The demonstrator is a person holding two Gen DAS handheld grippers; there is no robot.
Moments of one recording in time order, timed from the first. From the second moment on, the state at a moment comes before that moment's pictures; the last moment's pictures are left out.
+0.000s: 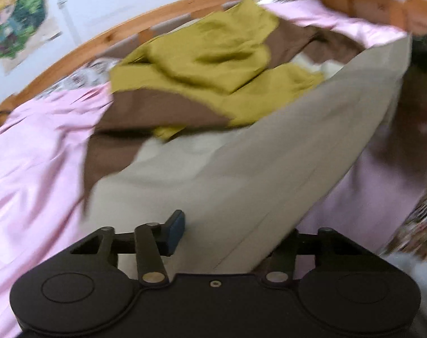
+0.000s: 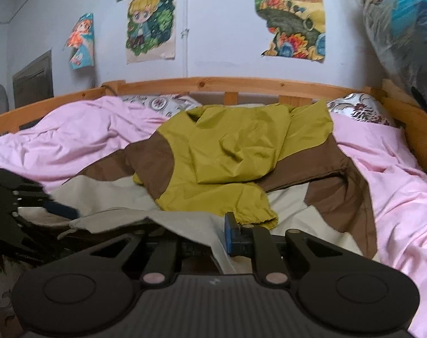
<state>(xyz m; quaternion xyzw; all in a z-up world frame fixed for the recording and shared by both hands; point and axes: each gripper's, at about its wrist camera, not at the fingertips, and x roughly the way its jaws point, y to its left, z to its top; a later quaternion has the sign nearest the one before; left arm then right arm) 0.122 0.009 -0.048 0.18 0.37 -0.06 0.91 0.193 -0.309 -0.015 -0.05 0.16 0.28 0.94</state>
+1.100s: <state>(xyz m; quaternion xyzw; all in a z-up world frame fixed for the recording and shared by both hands) 0.045 0.089 0.052 -0.01 0.22 -0.04 0.98 0.106 -0.315 0.010 -0.20 0.12 0.17 0.96</state>
